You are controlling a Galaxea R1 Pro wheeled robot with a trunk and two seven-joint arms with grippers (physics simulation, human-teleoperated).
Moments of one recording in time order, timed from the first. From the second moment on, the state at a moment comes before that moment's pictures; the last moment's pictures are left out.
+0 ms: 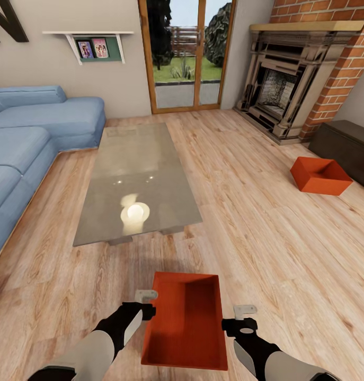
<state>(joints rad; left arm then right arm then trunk) -0.71 -0.15 -0.01 -0.28 0.00 0.32 0.16 -0.65 0.06 0.50 -0.13 -0.41 -0.04 -0.27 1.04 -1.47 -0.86</state>
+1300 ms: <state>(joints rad) -0.71 -0.15 -0.01 -0.28 0.00 0.32 0.16 -0.65 0.12 0.51 -0.13 -0.40 -0.03 -0.27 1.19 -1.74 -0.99</state>
